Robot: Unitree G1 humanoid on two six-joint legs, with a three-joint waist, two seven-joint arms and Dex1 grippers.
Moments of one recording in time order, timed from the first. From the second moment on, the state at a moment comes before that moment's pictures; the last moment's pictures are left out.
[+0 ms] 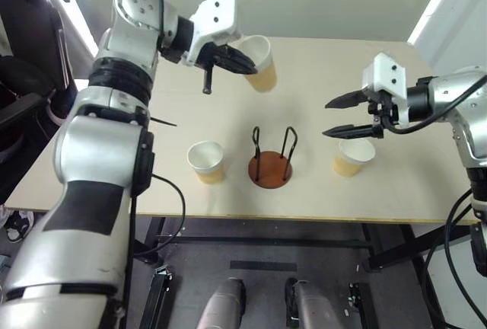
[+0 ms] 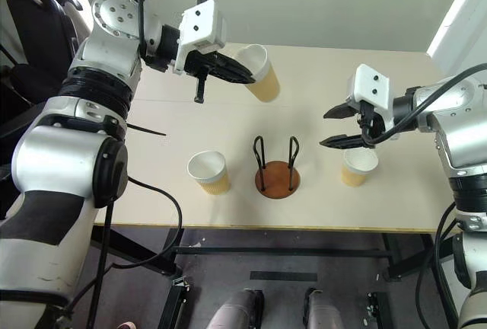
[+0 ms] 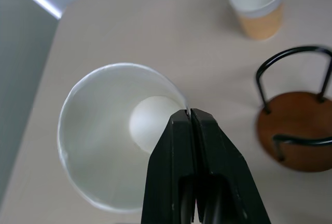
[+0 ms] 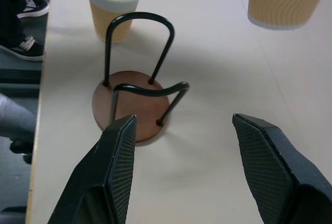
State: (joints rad) left arm -1.63 0.49 -0.13 1.23 0.13 -0.25 -1.52; right arm -0.93 -0.89 0.17 0.03 0.25 0.50 1.33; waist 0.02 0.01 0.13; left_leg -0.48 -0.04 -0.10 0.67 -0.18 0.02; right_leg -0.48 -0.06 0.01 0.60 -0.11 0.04
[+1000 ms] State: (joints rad) left arm -1.54 0.71 -0.69 0.72 -0.51 0.13 -1.58; right arm -0.83 -0.90 0.13 -0.16 0.31 0.64 1.21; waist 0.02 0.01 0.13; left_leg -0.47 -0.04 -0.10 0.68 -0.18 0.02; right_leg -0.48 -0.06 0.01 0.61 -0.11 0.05
